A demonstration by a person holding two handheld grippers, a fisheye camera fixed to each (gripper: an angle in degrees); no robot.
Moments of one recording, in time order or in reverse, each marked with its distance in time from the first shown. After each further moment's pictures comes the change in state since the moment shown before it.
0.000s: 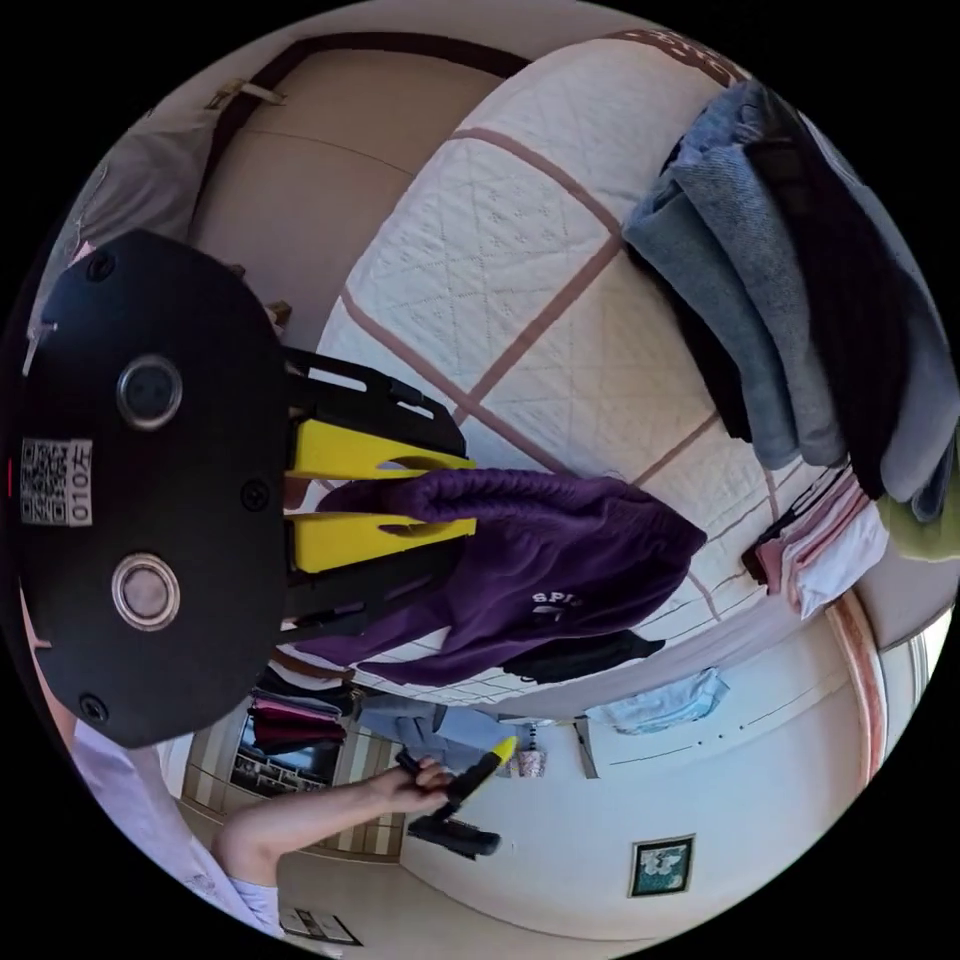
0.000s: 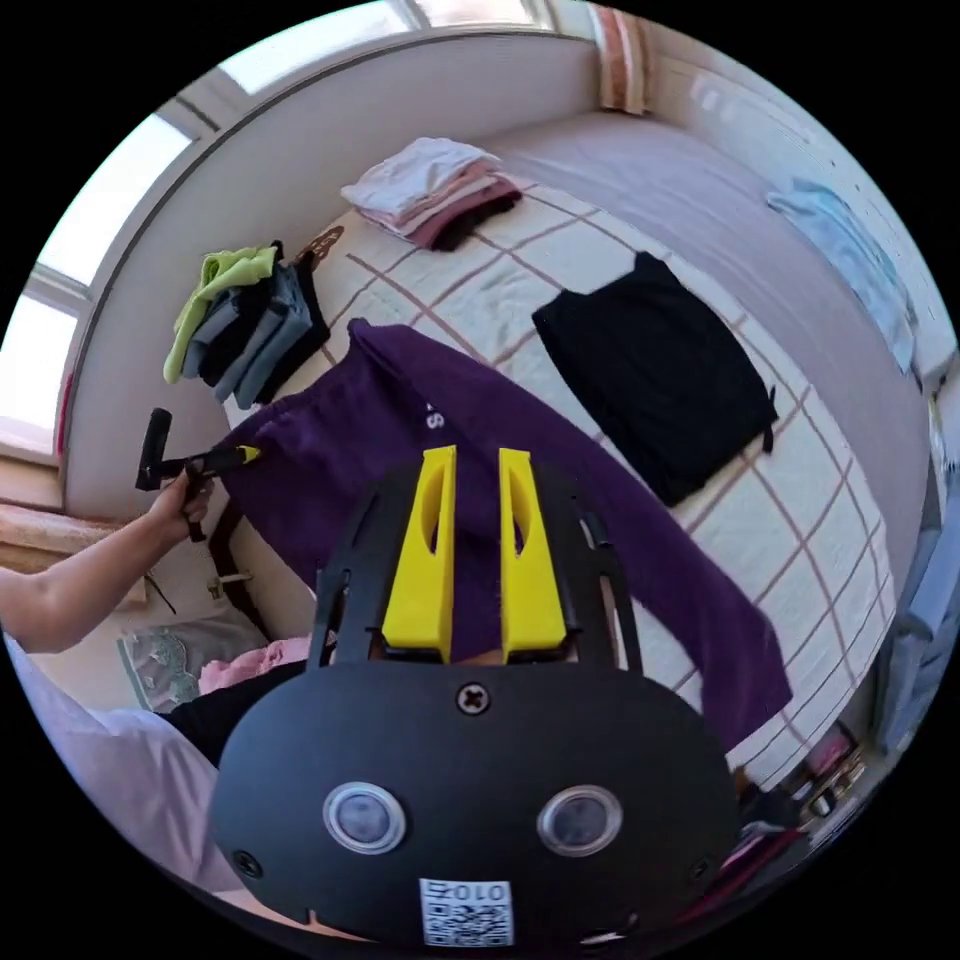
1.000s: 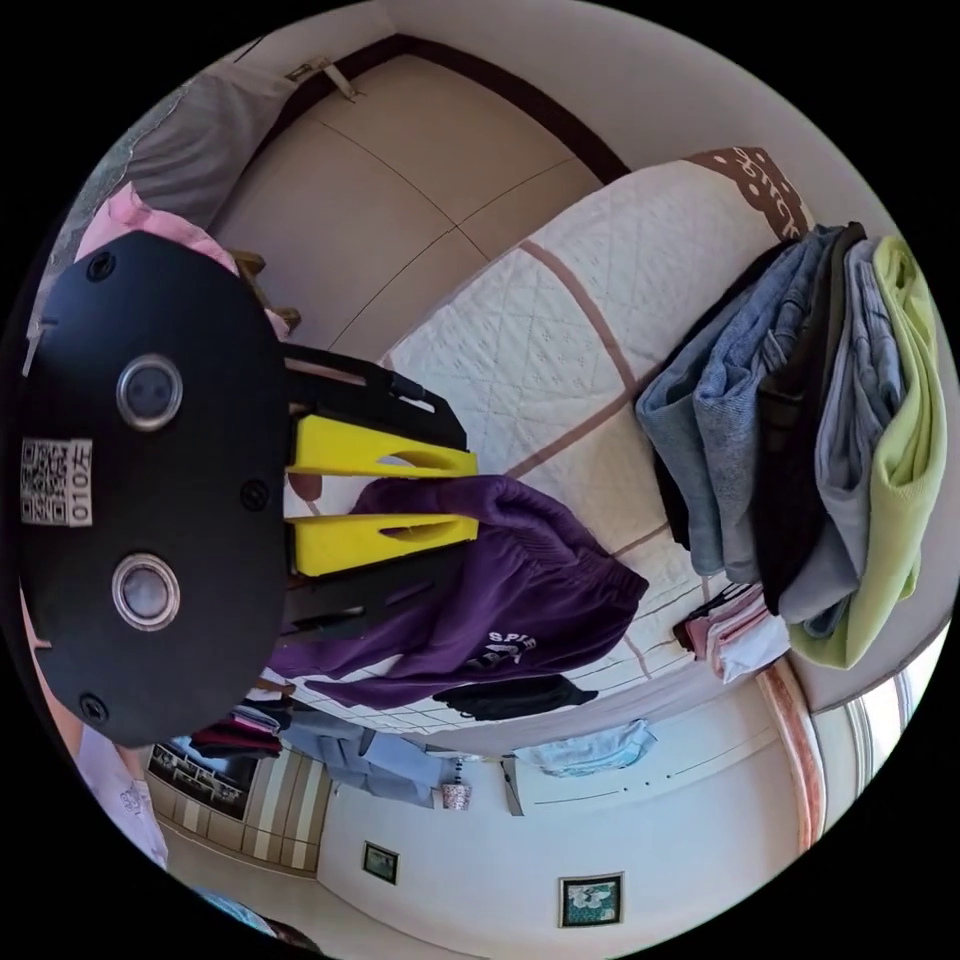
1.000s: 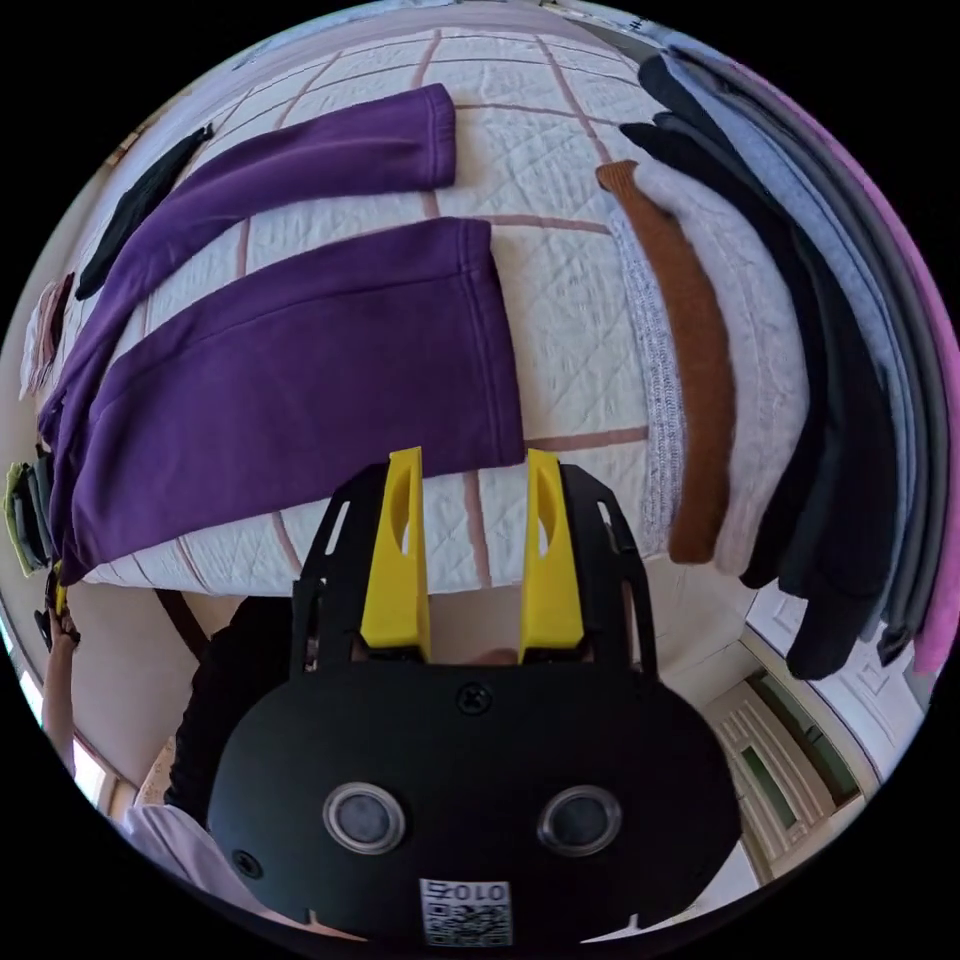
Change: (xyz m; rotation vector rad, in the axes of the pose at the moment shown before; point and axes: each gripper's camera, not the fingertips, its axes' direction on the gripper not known) left arm -0.033 0.134 0.015 0.123 -0.151 -0.183; right arm 0.221 0.385 0.125 -0.237 0.202 0.904
